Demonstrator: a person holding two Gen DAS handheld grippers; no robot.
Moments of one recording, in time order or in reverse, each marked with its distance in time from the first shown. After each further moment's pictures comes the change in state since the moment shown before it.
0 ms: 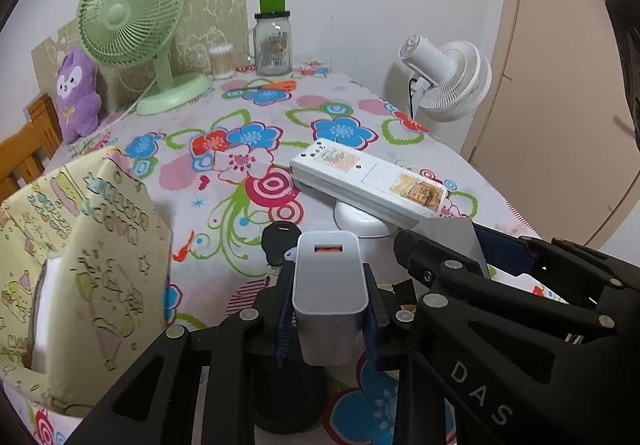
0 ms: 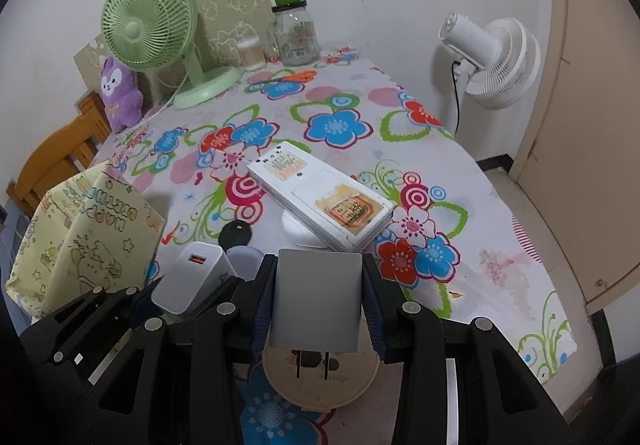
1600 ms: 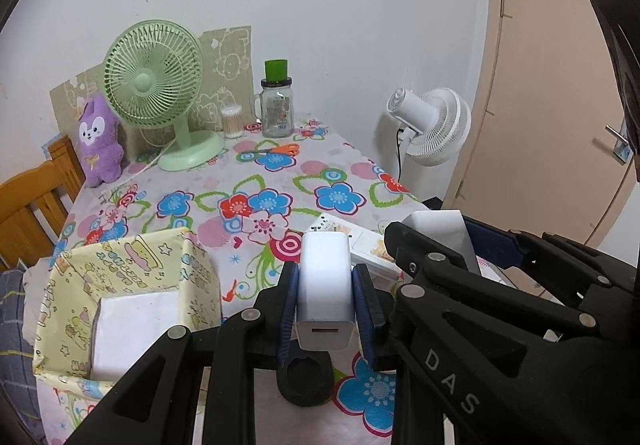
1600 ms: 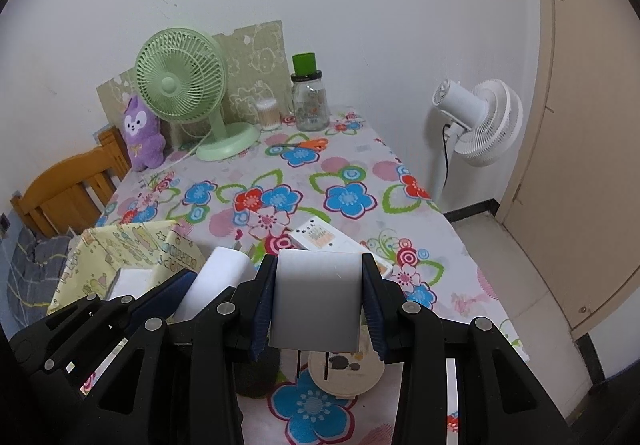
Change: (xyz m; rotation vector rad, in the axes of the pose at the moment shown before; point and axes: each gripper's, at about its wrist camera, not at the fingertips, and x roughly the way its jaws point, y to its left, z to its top) left arm -0.096 0.006 0.030 0.024 -0.139 -0.005; right arm -0.093 0.042 0.025 -0.040 -0.166 -0.033
